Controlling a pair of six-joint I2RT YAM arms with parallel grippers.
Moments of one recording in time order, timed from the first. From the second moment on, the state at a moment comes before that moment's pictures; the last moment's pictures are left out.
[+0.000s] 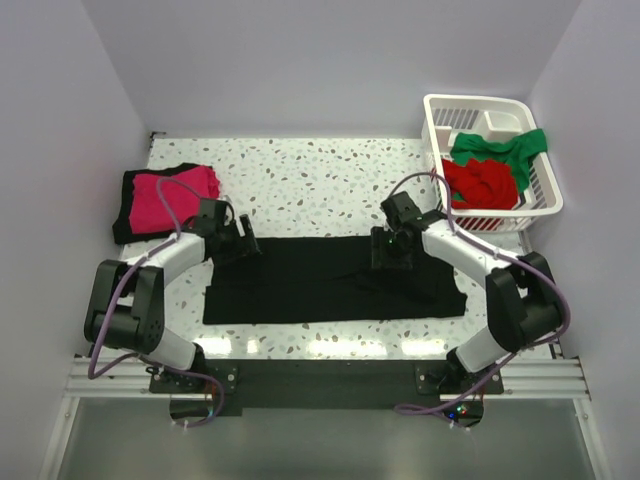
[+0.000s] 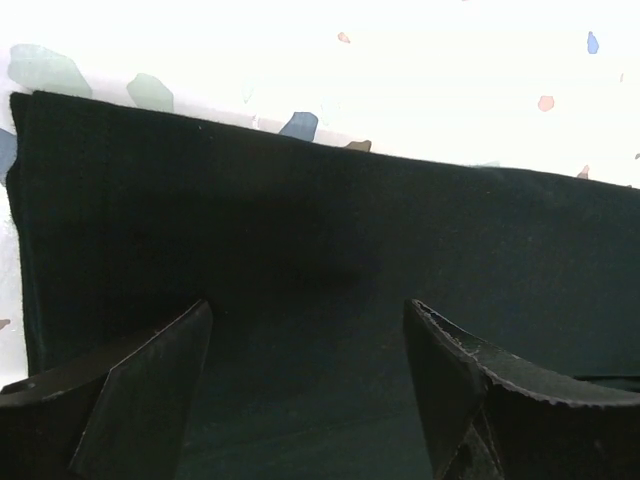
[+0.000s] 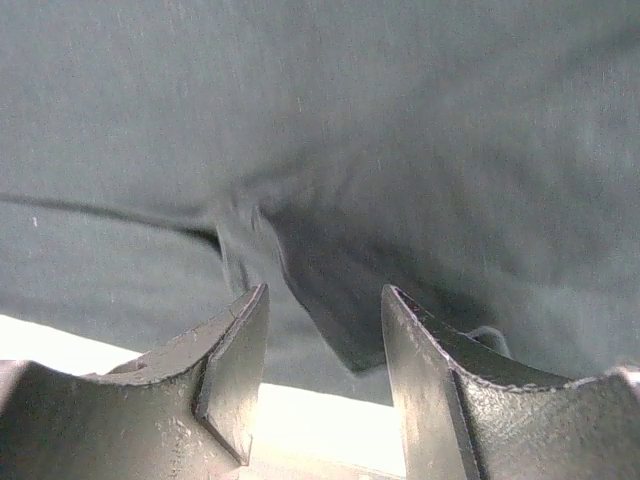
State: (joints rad) left arm -0.16 1.52 0.78 -0.29 0.12 -0.51; right arm 0.46 1.59 1.02 -0.65 -0.08 0.47
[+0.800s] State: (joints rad) left arm -0.20 1.58 0.83 -0.22 0.15 -0.52; right arm 0.52 1.54 1.12 -0.81 -0.18 0.47
